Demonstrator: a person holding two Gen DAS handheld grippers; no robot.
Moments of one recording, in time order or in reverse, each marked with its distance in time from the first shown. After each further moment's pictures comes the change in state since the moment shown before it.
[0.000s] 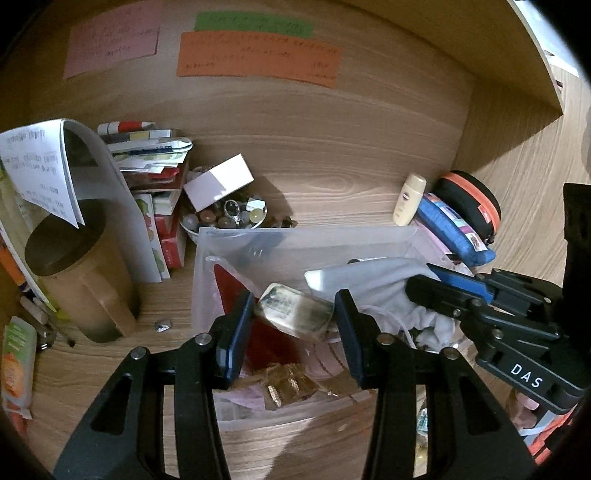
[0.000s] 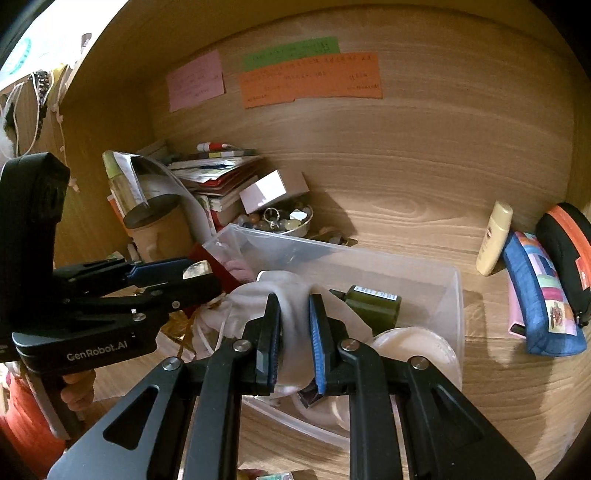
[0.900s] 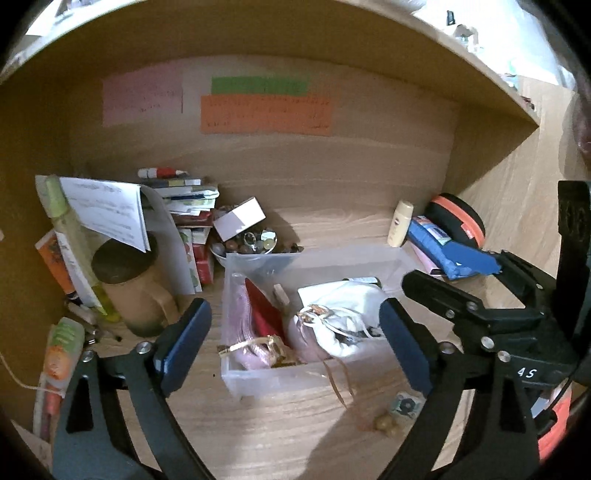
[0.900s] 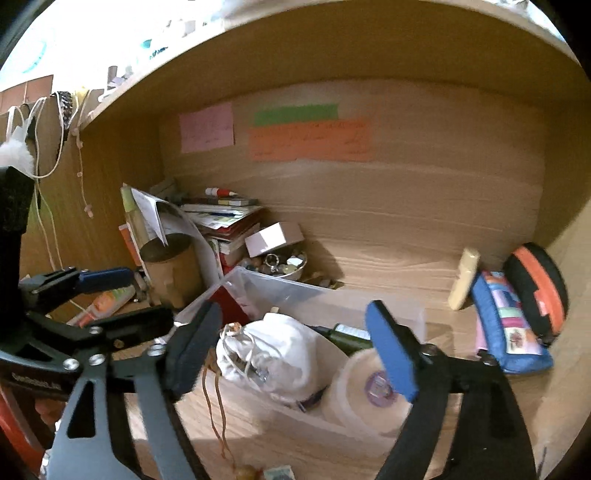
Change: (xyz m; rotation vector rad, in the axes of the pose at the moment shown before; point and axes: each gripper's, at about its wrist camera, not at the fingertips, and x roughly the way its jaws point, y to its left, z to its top) left arm -0.081 -0.025 -0.004 0.028 -0.111 0.086; right arm -0.059 0.014 0.007 -0.030 -0.154 -0.059
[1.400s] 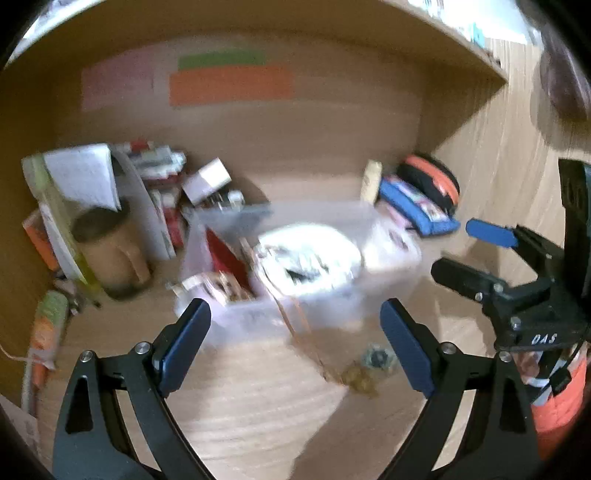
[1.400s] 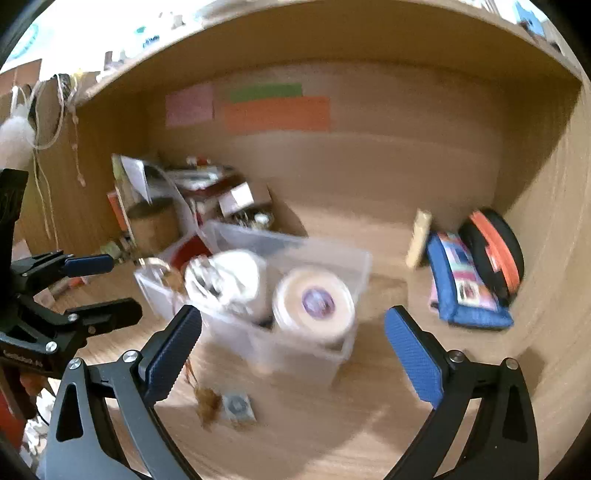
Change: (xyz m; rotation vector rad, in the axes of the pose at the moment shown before) left arm 0.000 -0.032 -0.044 0.056 0.107 -0.056; right arm -0.038 -0.031 -0.041 -0.013 0.100 -0.078
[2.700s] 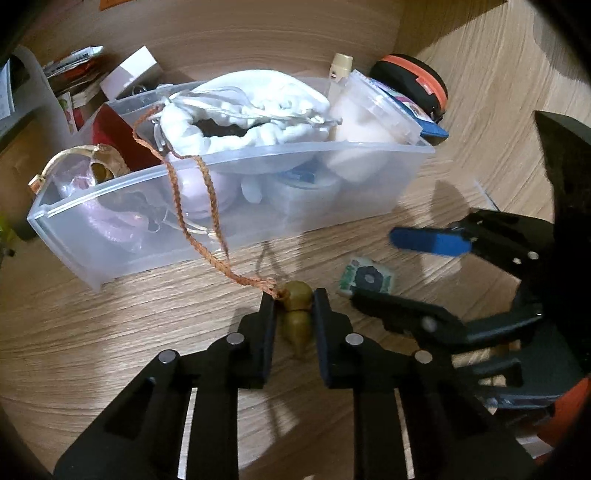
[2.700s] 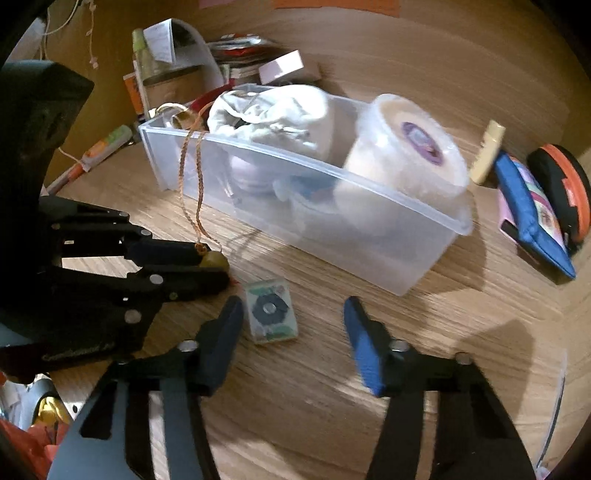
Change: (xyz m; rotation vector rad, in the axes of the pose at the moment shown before) left arm 0.082 -0.025 -0.047 0.034 0.262 -0.144; right arm 0.071 0.030 -0.062 -0.131 0.330 0.118
